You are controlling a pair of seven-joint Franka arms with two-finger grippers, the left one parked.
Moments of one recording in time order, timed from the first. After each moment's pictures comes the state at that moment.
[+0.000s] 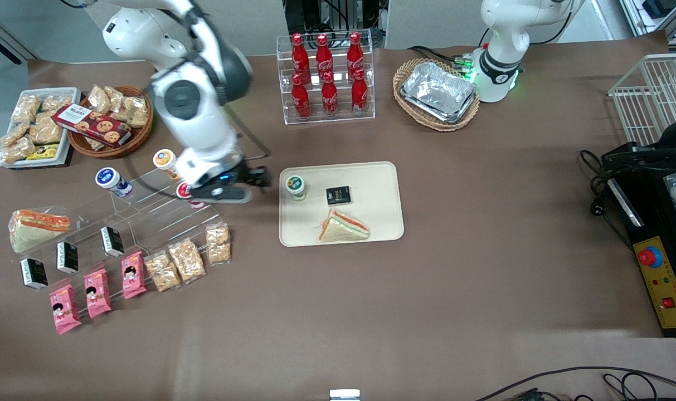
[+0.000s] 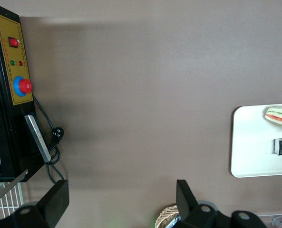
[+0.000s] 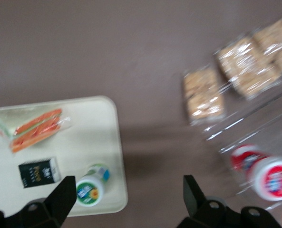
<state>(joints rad) 0.94 0.06 -0.46 -2.02 0.05 2.11 0.55</state>
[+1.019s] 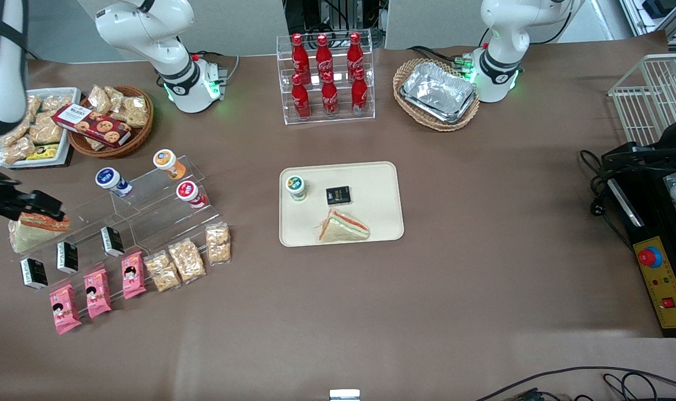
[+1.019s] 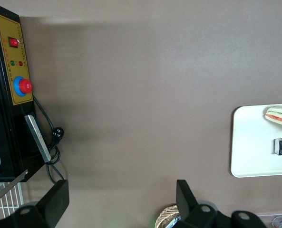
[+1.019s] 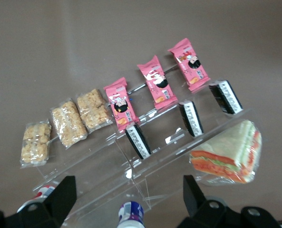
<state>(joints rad) 0.24 0.04 -0.44 -1.75 0.00 1.87 -0.12</state>
